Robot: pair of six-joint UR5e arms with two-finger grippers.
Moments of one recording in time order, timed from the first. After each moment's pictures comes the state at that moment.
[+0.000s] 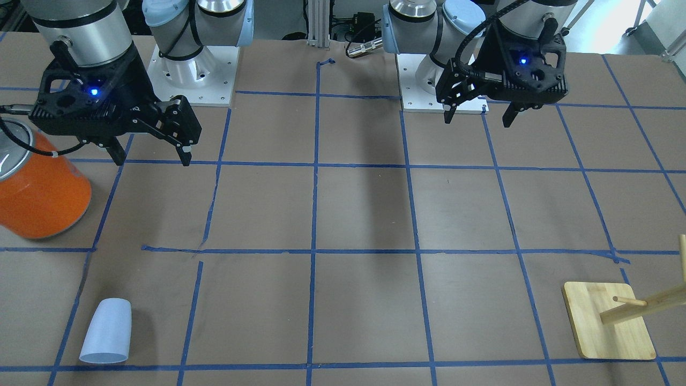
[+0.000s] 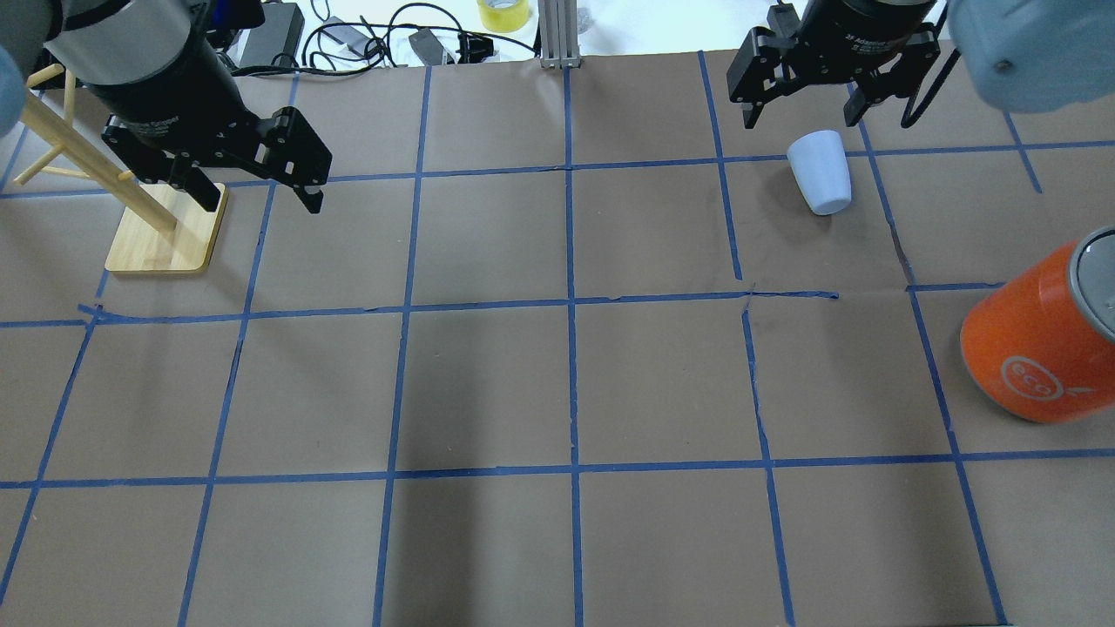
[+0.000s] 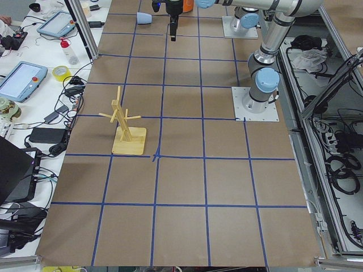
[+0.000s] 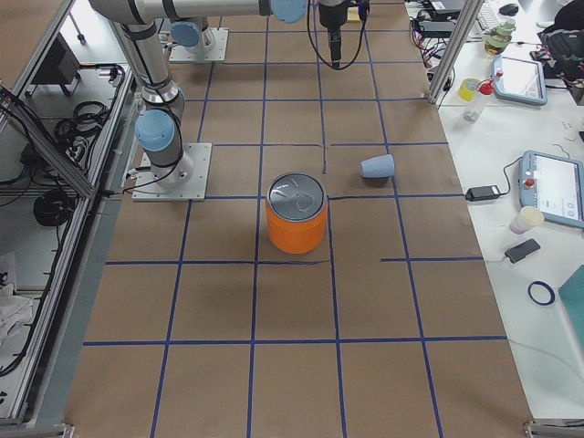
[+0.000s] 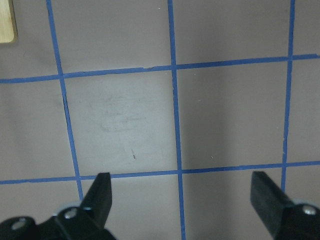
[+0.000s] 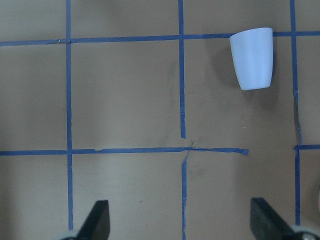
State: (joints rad) left arm -1.56 -1.54 -1.51 -1.65 1.59 0.07; right arm 1.60 -1.51 1.48 -1.70 -1.55 0.04
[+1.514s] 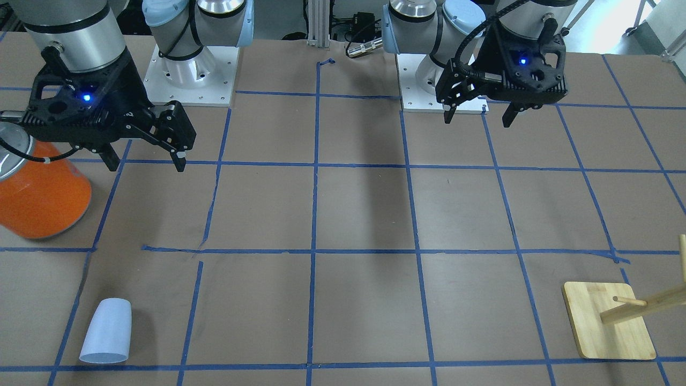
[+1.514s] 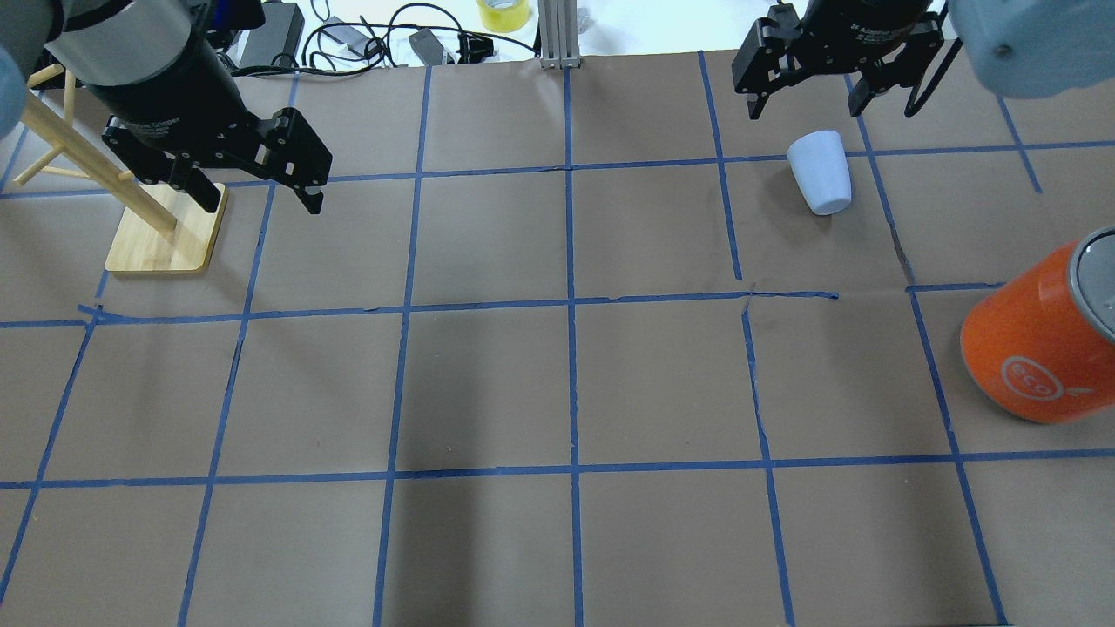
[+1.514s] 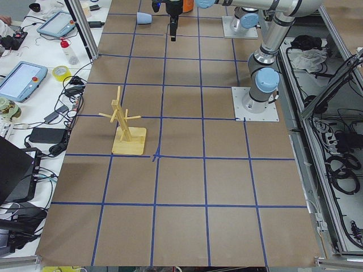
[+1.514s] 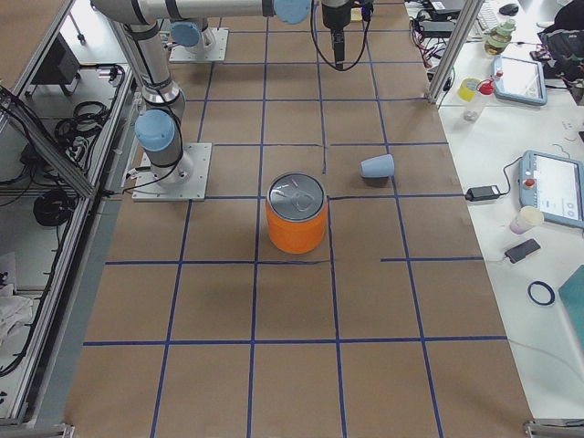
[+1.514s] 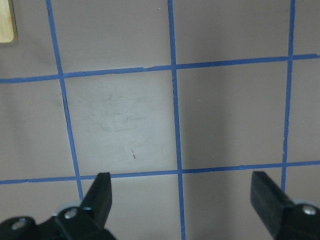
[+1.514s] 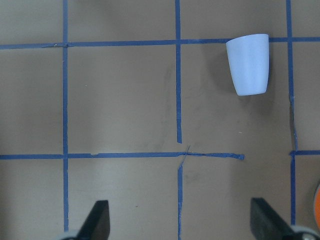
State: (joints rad) left arm -1.56 -1.54 -1.51 -1.65 1.59 0.07; right arm 1.59 -1.47 1.44 -1.71 -1.55 0.03
